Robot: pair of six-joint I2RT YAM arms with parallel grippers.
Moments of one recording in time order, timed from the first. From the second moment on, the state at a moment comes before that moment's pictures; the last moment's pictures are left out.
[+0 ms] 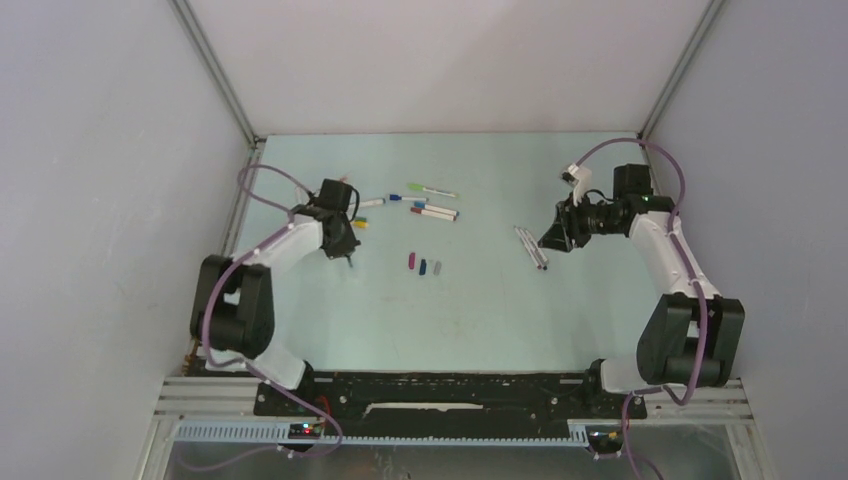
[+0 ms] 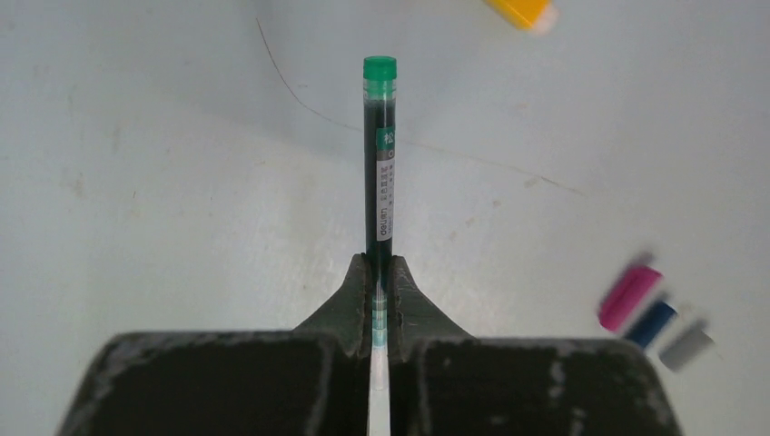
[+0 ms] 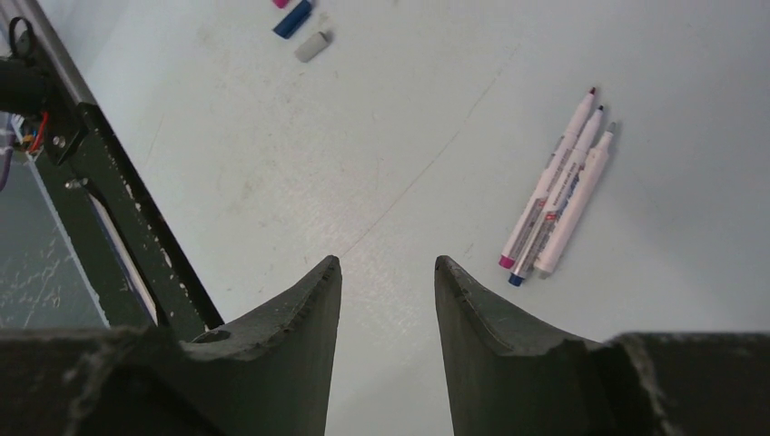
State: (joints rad) left arm -0.25 1.66 1.07 -0.59 -0.21 -0.60; right arm -0.09 1.45 1.12 -0.78 -0.90 -0.51
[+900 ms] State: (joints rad) left arm -0.68 1.04 0.65 0.20 0.13 -0.60; right arm 0.11 1.18 0.71 -0.02 -1.28 0.17
